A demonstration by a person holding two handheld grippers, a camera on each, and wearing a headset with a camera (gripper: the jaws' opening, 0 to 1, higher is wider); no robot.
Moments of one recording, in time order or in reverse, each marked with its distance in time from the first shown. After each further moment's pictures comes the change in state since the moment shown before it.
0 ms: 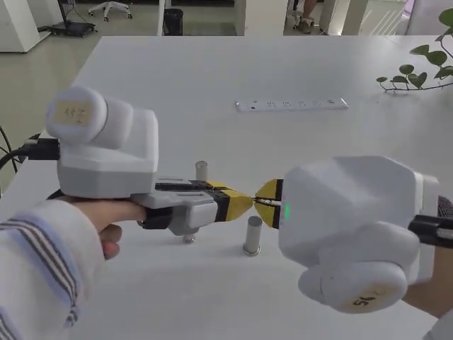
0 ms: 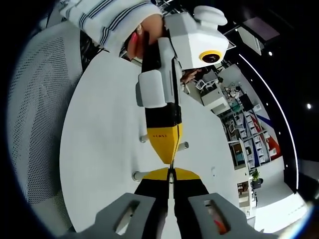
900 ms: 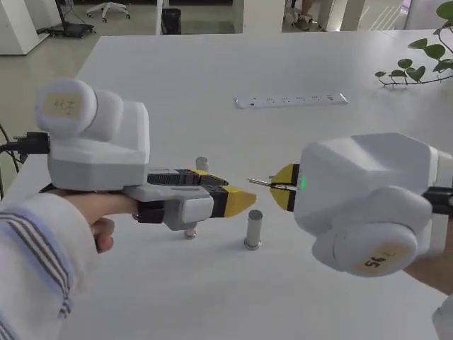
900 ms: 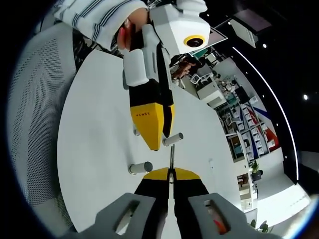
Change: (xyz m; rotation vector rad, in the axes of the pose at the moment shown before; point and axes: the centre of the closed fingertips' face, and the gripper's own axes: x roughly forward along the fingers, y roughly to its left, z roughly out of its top) left arm -0.004 0.007 0.002 0.004 0.000 0.031; right arm -0.005 -0.011 -0.016 0.050 0.037 -0.030
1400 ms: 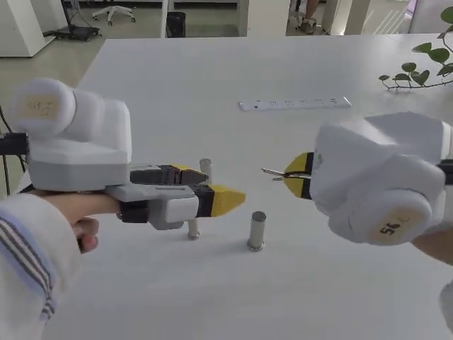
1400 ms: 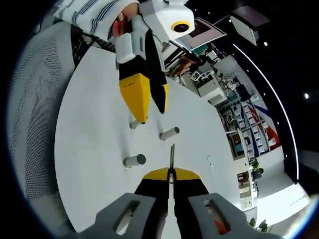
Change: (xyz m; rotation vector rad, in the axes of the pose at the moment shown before) left arm -0.017 0.012 0.002 0.019 -0.023 0.050; right arm 0.001 -0.011 -0.013 -0.001 0.026 0.012
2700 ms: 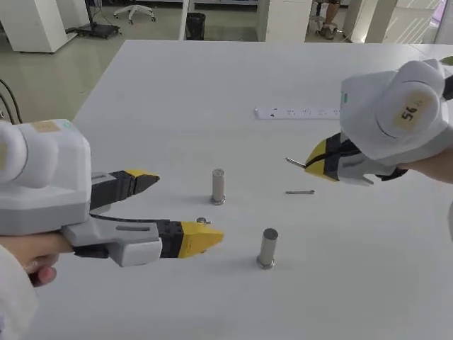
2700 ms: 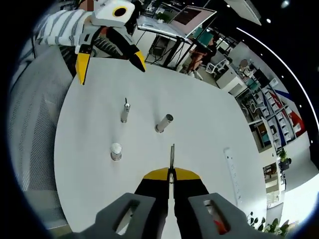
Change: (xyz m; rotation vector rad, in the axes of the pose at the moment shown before) left arm -0.039 0.035 -0.008 0.109 -0.035 0.136; right arm 0.032 -0.043 -0.032 0.126 -0.003 0.241
